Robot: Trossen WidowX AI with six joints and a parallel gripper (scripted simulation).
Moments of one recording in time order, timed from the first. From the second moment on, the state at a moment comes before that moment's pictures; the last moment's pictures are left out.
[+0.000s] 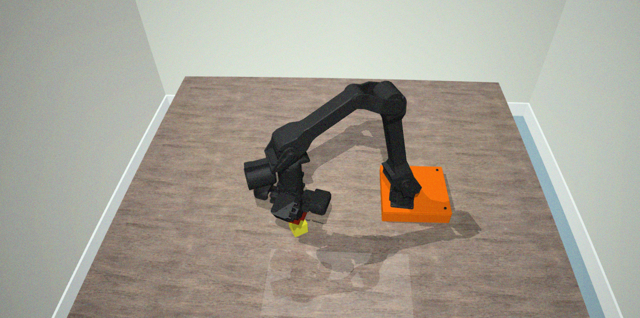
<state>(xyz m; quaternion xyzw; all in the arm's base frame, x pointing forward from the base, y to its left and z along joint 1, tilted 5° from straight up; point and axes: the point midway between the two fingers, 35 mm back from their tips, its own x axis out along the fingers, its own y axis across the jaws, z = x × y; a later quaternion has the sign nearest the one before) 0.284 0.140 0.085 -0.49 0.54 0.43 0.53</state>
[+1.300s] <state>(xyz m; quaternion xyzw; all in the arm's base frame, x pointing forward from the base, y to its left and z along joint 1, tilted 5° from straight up) 0.286 0.139 0.054 -0.48 0.54 0.43 0.53</state>
